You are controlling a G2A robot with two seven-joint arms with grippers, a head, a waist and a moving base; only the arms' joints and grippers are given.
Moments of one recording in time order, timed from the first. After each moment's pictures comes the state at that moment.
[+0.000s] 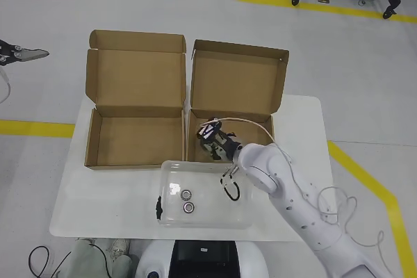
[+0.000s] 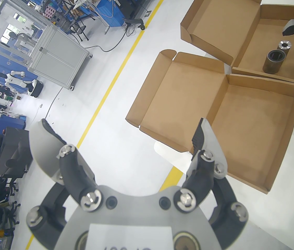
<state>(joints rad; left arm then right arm) 0.47 -0.15 -1.01 -1.52 0.83 -0.88 -0.12 -1.02 -1.33 0.88 -1.70 -1.21 -0.26 0.84</state>
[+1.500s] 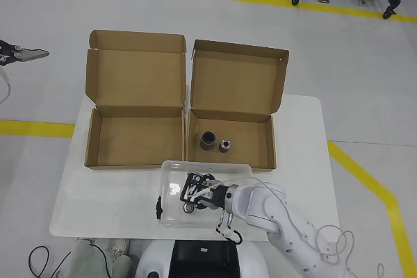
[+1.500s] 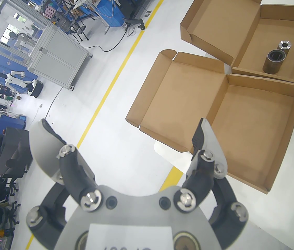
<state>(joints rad) 0.47 -0.15 -1.01 -1.52 0.83 -0.88 -0.12 -1.27 -1.28 0.83 -1.86 -1.28 -0.54 0.66</state>
